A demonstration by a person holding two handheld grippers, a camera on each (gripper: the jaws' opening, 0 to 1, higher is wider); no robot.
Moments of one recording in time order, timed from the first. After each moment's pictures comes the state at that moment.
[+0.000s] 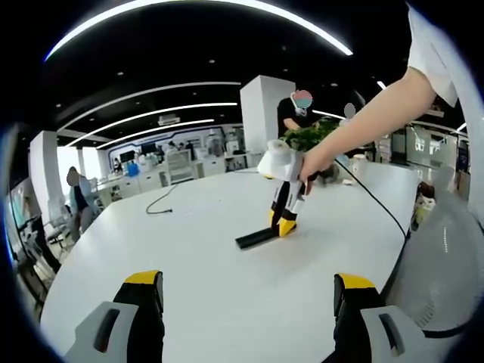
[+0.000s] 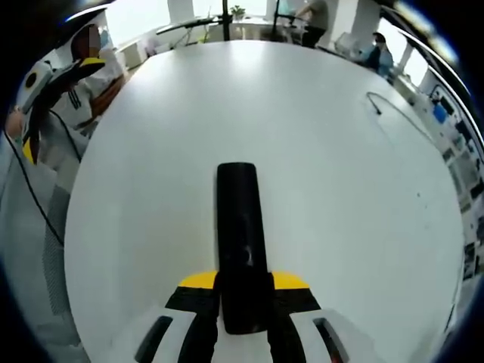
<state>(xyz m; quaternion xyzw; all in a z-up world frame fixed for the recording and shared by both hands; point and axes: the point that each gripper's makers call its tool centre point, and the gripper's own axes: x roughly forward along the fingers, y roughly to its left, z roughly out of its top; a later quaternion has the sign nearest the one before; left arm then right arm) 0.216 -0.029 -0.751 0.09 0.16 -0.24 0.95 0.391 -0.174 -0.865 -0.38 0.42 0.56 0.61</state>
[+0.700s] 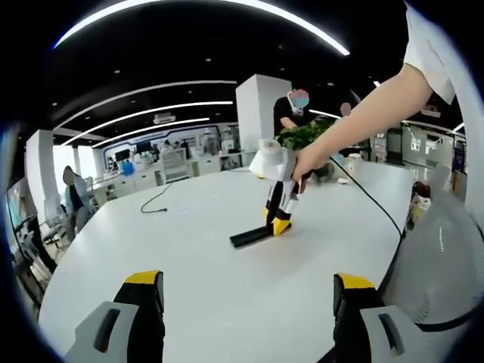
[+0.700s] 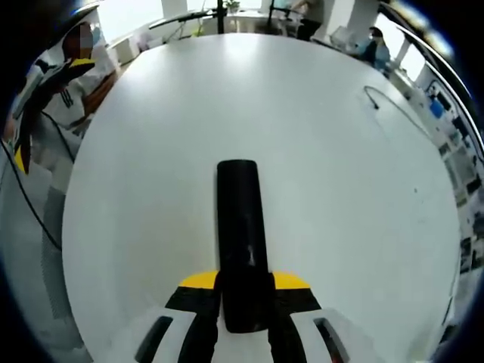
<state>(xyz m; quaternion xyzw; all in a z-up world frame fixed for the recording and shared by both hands) 0.215 -0.033 -0.754 0.09 0.16 -0.25 0.95 0.392 -0.175 -0.866 -0.39 0.43 0.54 0.61</state>
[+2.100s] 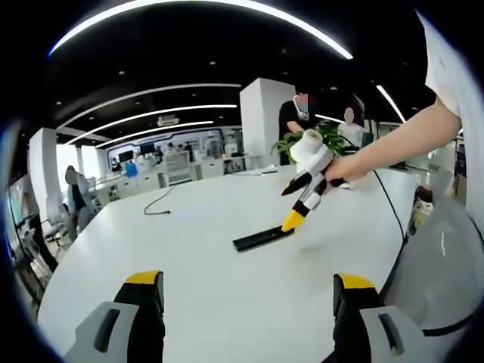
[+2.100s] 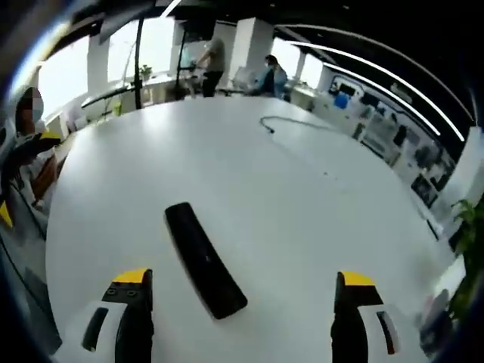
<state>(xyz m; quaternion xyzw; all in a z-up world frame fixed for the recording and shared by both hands) 0.216 -0.031 -0.749 0.08 0.15 -0.24 0.95 0.409 -0.204 -0.810 -0.23 0.32 0.39 0.83</state>
